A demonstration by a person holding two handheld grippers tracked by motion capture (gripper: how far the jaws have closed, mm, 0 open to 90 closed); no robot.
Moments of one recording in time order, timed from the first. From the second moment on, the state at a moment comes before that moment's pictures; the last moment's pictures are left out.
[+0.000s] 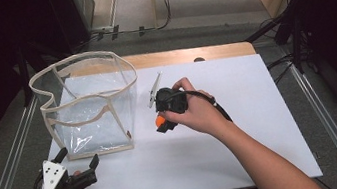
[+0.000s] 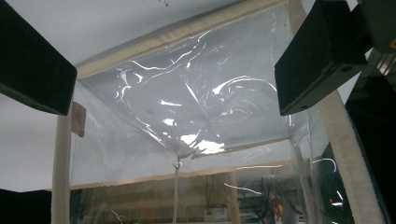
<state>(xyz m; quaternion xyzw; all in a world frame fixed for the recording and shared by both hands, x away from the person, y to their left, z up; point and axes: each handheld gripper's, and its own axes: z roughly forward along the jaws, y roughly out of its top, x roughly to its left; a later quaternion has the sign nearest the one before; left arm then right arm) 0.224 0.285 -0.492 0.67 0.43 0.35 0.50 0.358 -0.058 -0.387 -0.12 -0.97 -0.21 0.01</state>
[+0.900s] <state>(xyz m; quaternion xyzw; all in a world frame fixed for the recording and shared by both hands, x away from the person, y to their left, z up) 0.224 0.285 -0.492 0.67 0.43 0.35 0.50 0.375 -0.049 -0.362 -0.11 -0.97 -0.22 0.03</state>
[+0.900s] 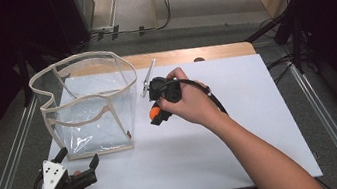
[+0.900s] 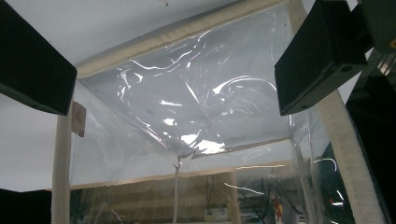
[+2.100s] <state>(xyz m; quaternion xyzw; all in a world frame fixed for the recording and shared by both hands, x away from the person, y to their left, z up) 0.225 0.285 -0.492 0.67 0.43 0.35 0.50 0.396 -0.044 -0.331 -0.10 -0.97 -0.23 0.04</state>
